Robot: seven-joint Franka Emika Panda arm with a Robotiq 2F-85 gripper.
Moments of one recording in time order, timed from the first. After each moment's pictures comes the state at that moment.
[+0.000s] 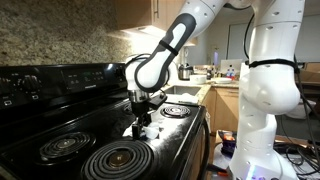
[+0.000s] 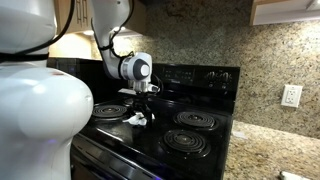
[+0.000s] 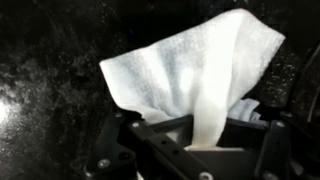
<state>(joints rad) 0.11 -0.05 0.11 -2.57 0.03 2.47 0.10</state>
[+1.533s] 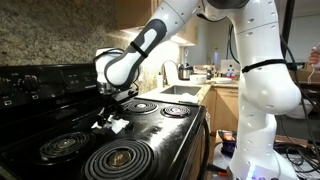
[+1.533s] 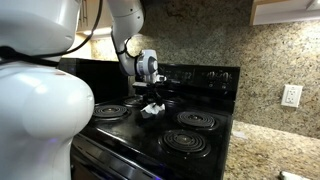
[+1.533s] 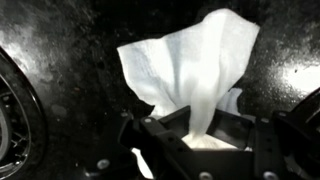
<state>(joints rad) 0.14 0.22 0.09 -2.14 -0.16 2.48 0.35</state>
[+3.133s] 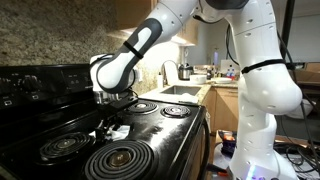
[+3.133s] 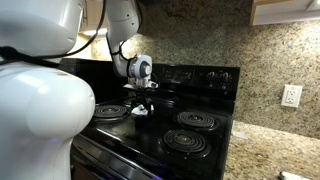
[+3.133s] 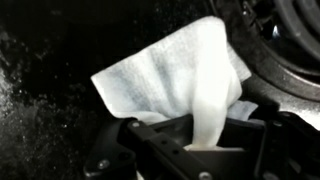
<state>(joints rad) 0.16 0.25 0.14 -2.16 0.01 2.38 0.26</state>
